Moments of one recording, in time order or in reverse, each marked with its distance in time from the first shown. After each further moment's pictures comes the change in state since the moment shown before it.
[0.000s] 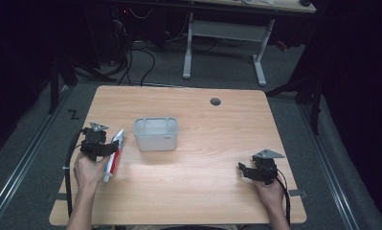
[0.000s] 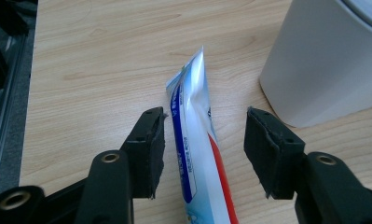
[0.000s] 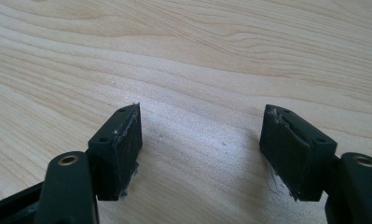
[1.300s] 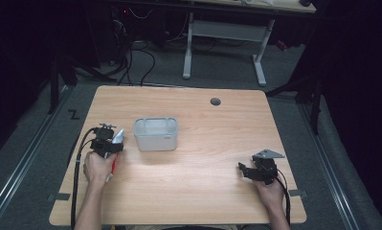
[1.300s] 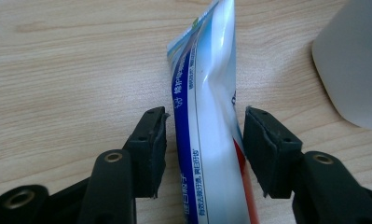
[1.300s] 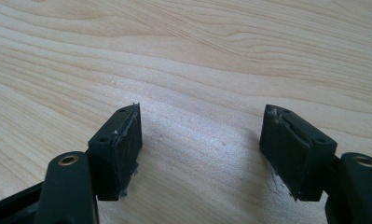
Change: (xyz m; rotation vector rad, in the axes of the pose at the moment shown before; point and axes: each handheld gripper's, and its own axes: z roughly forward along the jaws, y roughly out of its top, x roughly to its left) left arm 0.003 -0.002 0.057 0.174 0.011 -0.052; right arm 0.000 0.000 0.000 -0.001 0.001 0.000
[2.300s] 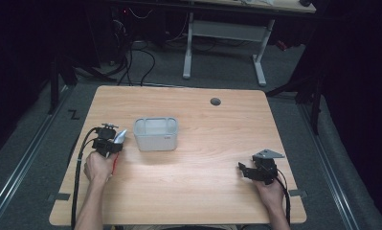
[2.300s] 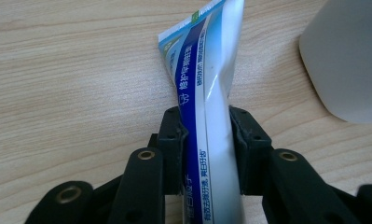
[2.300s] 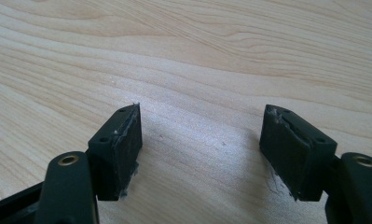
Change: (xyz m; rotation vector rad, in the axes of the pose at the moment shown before) left arm -0.003 0.002 0.000 0.023 -0.028 0.019; right arm 0.000 0.000 0.000 0.000 0.000 0.000
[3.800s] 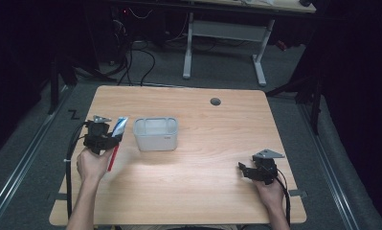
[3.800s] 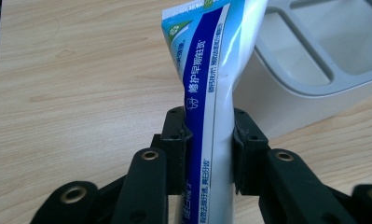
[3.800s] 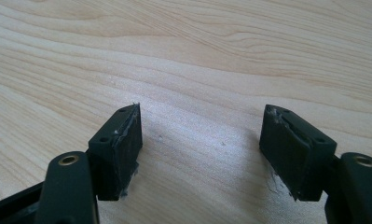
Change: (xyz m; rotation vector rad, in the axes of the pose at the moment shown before) left arm -0.010 0.007 -0.081 -0.226 -0.107 0.025; right arm 0.000 0.000 0.000 0.000 -0.002 0.002
